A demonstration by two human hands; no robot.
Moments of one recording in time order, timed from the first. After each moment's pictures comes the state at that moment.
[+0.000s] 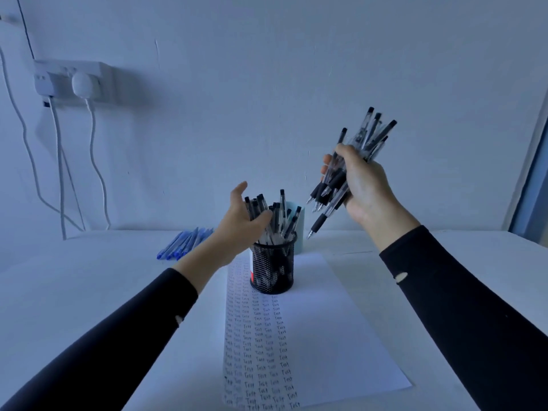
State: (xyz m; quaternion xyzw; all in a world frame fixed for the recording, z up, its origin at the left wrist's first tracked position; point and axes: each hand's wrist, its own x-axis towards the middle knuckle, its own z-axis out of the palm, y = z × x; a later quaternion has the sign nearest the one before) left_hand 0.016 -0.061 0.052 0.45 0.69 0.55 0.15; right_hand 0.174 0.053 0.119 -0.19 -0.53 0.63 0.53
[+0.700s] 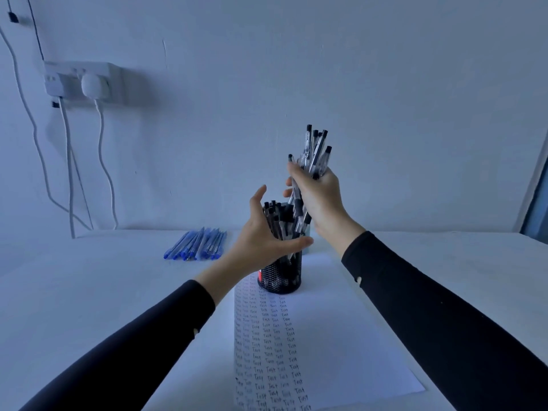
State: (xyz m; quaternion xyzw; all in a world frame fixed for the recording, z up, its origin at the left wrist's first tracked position) left_hand 0.038 -0.060 0.035 0.54 0.65 0.53 0.10; right_hand 0.121 0.032 0.090 -0.15 -0.64 0.54 0.52
